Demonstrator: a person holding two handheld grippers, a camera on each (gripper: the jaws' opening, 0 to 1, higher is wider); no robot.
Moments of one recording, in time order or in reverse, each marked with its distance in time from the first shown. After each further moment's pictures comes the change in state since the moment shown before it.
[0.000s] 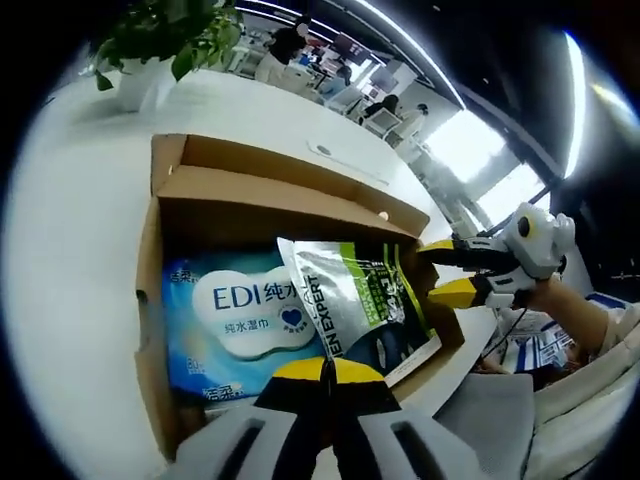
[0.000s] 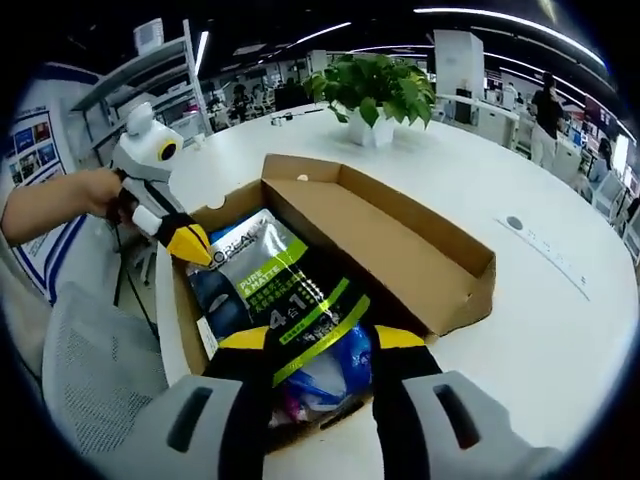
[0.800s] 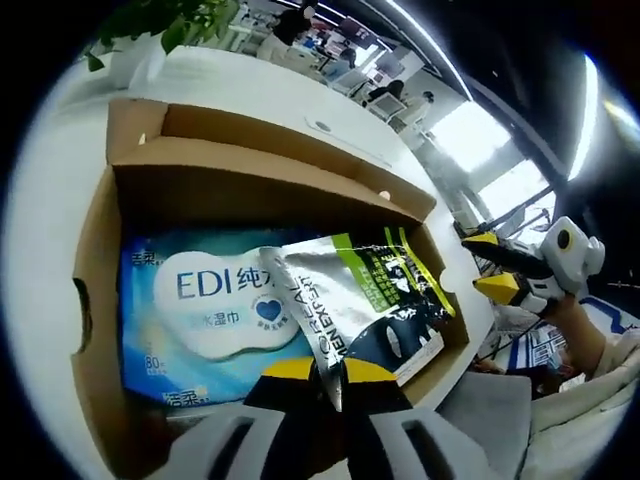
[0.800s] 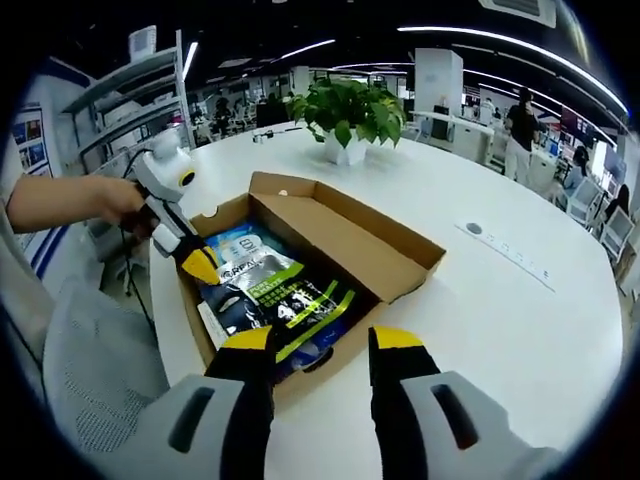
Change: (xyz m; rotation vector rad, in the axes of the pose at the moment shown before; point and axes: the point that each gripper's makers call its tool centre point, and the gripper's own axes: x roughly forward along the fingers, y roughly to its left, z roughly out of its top) left arm 0.029 -0.009 -0.012 -0.056 0.077 -0.018; right arm -0.058 -0.011 -0.008 0.016 -0.085 -0.108
